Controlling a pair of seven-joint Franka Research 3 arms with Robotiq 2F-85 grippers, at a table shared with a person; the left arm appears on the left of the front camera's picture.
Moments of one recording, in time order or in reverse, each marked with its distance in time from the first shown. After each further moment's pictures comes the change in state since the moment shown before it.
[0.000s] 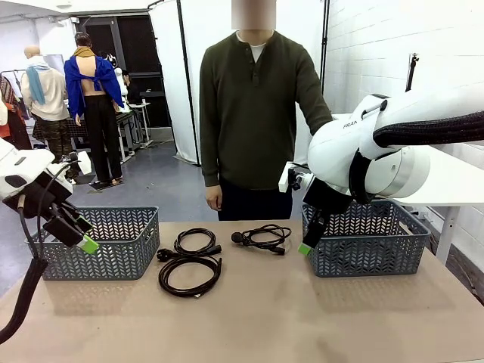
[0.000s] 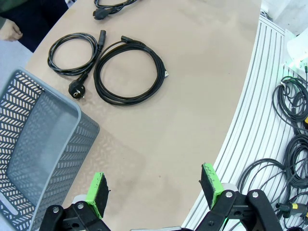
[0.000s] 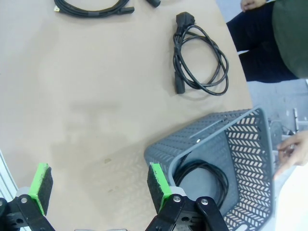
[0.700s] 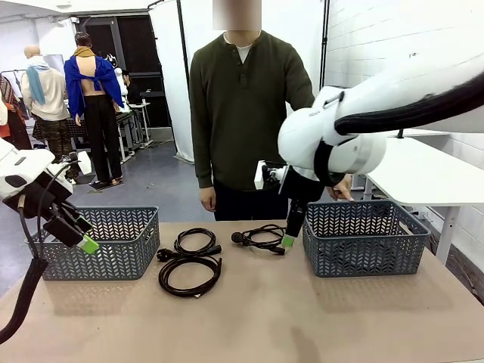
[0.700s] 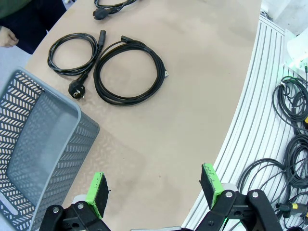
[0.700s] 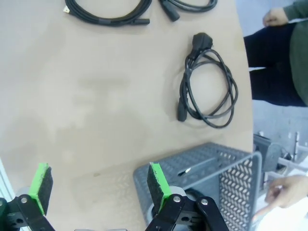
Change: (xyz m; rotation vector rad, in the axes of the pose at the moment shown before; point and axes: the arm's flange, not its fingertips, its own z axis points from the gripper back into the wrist) left arm 0.000 0.000 0.000 0.000 0.000 0.000; right arm 0.065 -0.024 -0.021 0.080 0.107 0.149
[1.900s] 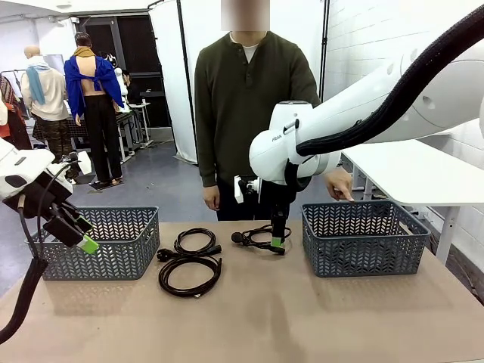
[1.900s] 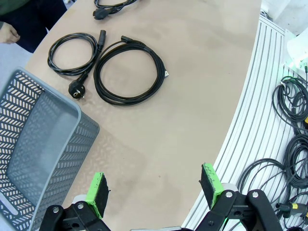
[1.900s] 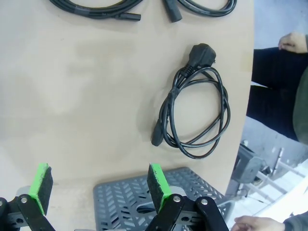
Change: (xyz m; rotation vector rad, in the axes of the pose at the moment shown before) left arm 0.000 0.000 0.000 0.000 0.000 0.000; right arm 0.050 -0.046 -0.052 -0.011 0.147 0.168
